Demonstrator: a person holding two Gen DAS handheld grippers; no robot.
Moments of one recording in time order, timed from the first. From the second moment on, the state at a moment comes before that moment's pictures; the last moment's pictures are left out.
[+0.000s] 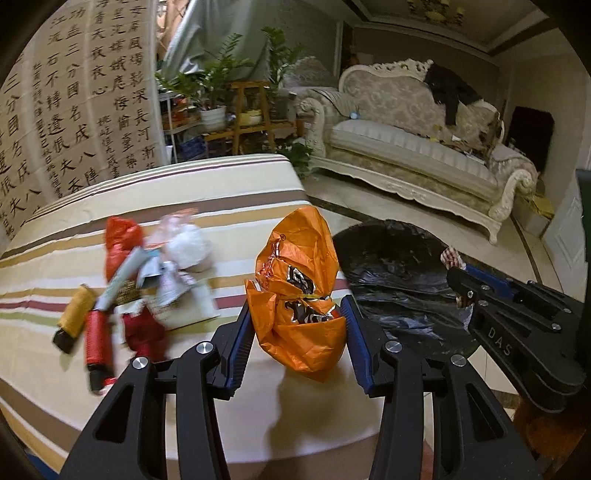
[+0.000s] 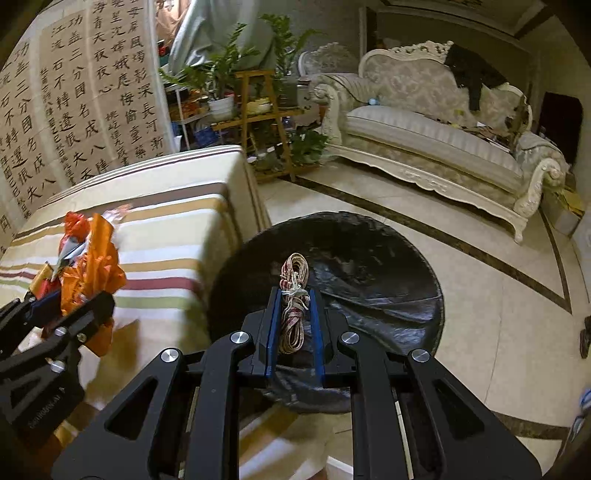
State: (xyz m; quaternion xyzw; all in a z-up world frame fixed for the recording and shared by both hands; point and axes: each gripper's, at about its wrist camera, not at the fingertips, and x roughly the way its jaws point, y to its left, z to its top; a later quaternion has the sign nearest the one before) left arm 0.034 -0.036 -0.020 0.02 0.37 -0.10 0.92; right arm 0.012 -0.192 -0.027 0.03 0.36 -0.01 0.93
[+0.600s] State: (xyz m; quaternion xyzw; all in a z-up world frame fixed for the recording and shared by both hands) left arm 0.070 -0.098 -0.033 0.07 0.38 -0.11 0.91; right arm 0.043 -0.239 -0.048 0.06 0.38 -0.03 0.92
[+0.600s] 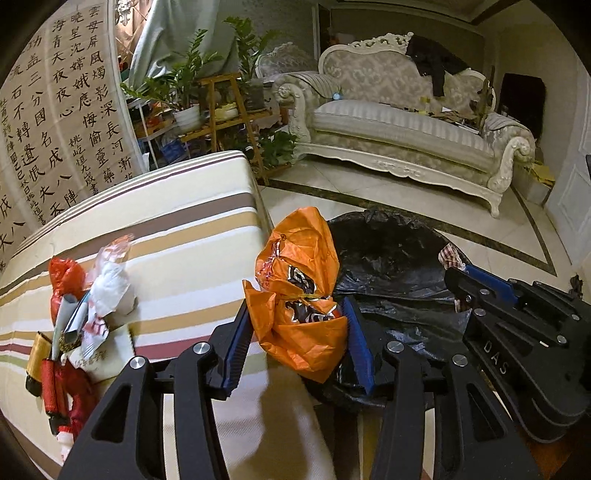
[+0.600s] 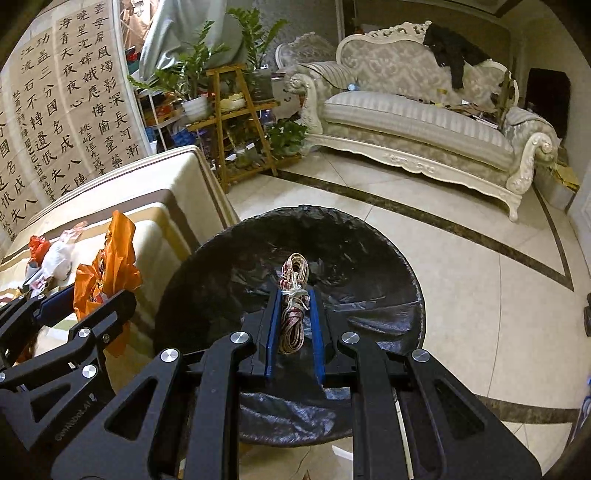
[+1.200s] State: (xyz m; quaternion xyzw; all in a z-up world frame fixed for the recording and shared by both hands) left arm 0.072 -0.091 -0.027 0.06 0.39 -0.11 0.91; right arm 0.040 -0.246 -0.046 0.07 0.37 -0.04 0.92
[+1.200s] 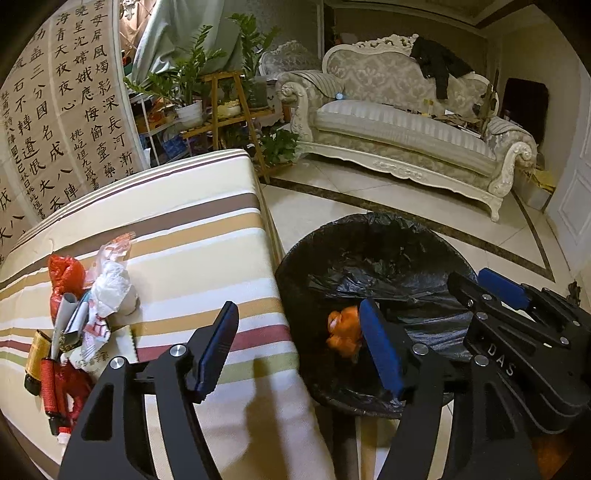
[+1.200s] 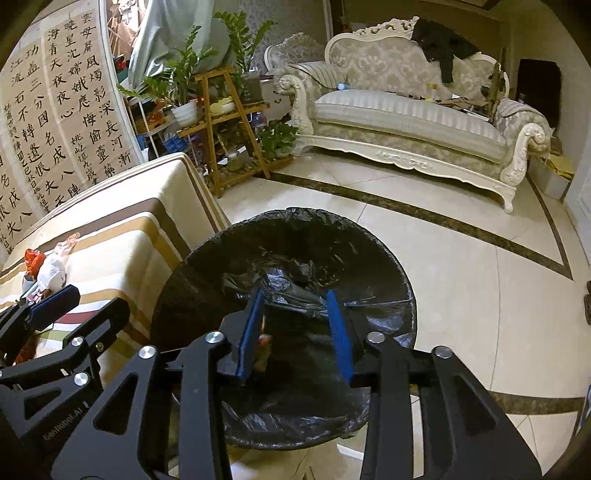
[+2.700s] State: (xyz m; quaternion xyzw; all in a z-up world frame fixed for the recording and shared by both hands) left arm -0.019 0.064 -0.027 -0.01 0.40 0.03 0.92; right arm -0.024 -0.117 -0.029 0.02 0.37 0.08 0.92
